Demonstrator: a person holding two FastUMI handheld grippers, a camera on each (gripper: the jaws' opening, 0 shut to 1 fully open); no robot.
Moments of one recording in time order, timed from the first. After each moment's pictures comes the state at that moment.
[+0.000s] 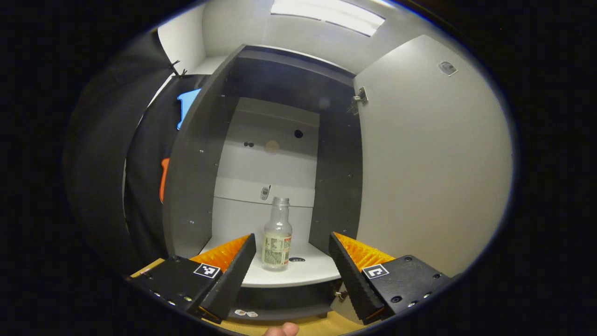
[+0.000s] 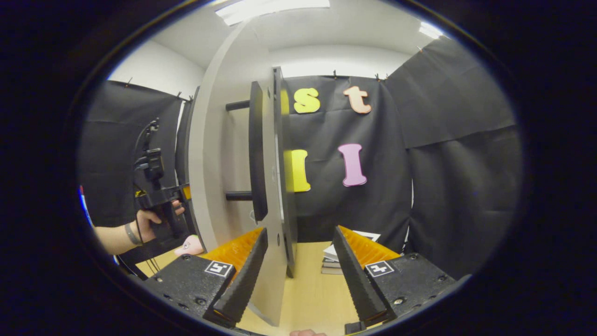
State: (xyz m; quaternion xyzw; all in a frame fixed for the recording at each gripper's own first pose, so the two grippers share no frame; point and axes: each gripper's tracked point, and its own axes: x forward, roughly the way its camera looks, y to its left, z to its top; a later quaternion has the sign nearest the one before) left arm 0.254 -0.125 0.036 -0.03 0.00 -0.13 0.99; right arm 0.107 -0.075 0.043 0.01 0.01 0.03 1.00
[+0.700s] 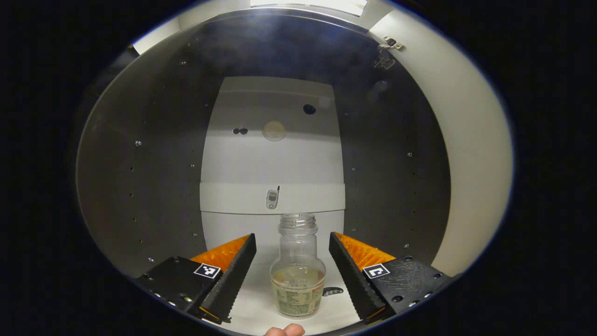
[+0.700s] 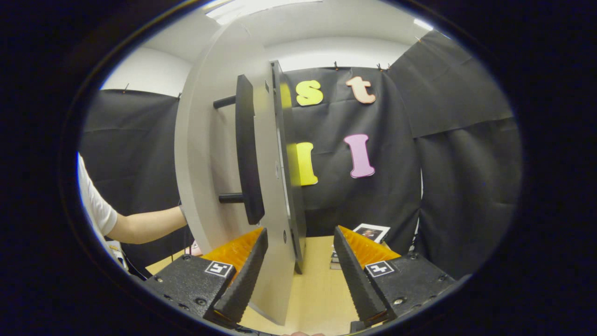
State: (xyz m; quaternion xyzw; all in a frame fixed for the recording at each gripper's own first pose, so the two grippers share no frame) left arm 0.399 -0.127 0.011 0.03 0.02 -0.09 1.00; right arm 0.116 -0.075 0.039 0.03 0.04 0.05 1.00
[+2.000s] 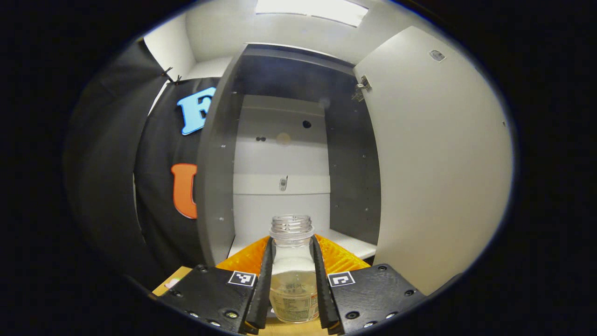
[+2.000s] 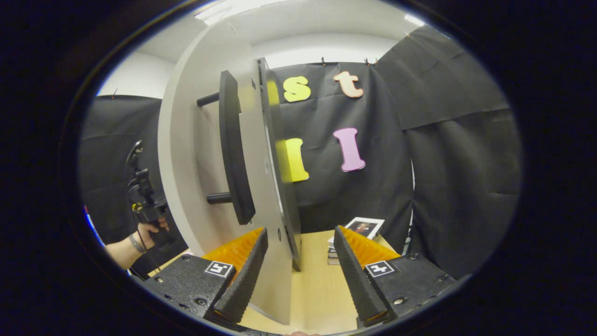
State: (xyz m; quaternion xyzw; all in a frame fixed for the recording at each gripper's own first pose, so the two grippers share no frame) left arm 0.201 -0.057 -0.010 0.03 0.01 -0.11 0.99; right arm 0.115 -0.079 0.036 0.05 0.05 0.01 1.00
